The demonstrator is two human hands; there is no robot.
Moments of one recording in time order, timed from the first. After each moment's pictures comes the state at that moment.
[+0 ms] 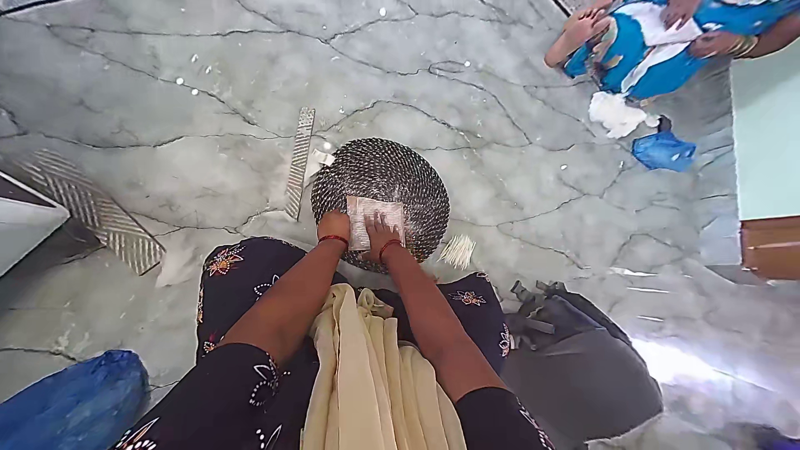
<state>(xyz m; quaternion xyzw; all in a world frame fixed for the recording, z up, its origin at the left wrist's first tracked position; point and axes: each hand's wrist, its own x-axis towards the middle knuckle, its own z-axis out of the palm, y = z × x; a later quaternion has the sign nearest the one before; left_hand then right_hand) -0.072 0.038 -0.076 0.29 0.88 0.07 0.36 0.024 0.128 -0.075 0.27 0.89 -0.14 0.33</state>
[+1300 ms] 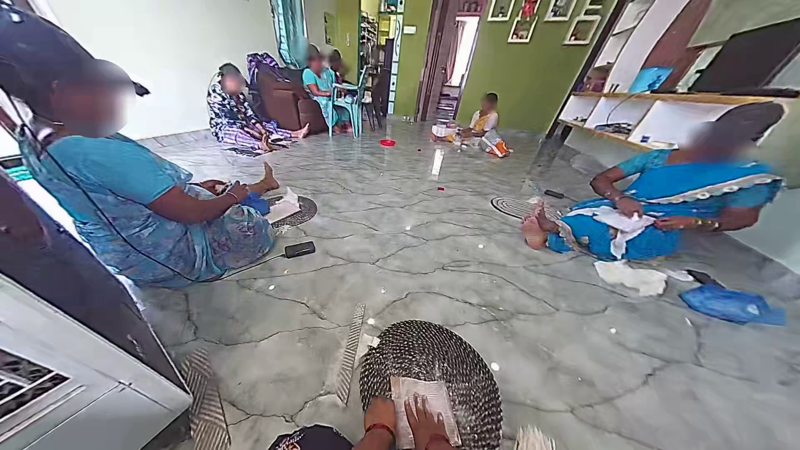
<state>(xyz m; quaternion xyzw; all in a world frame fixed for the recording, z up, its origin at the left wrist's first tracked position) -0.067 0.034 -0.062 0.26 0.87 0.05 0.41 0.028 0.106 -0.051 0.25 0.90 -0.13 0.32</state>
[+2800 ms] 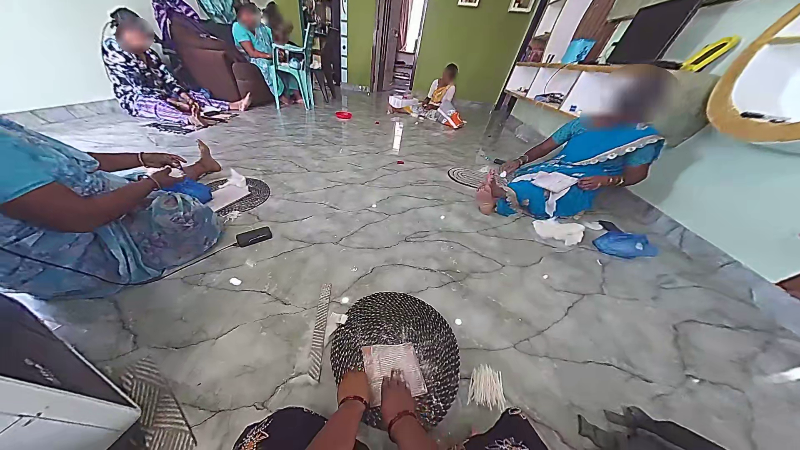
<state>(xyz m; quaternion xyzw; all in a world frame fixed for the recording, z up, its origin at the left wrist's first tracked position) -0.058 0.032 -0.055 0.28 0.88 0.00 0.39 0.034 0.080 -0.067 0.37 0.88 -0.17 0.26</state>
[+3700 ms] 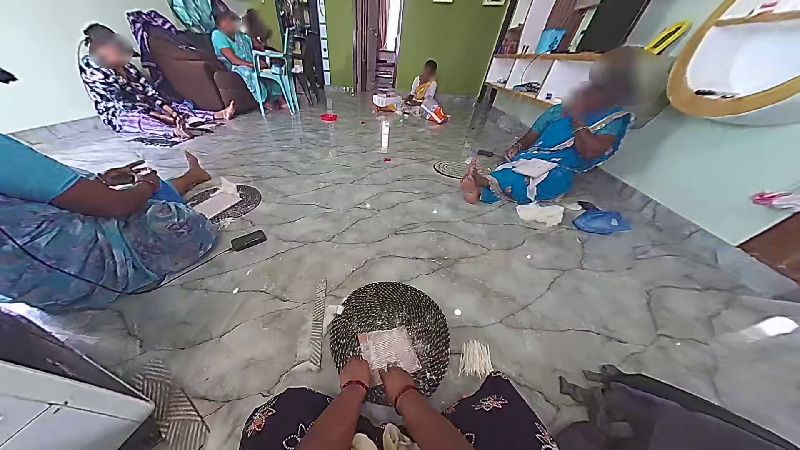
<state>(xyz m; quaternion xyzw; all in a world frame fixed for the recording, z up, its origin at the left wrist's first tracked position) -0.040 0.024 -0.052 0.32 0.87 -0.03 0.37 0.056 0.083 -0.055 0.30 0.88 -0.19 0.31</state>
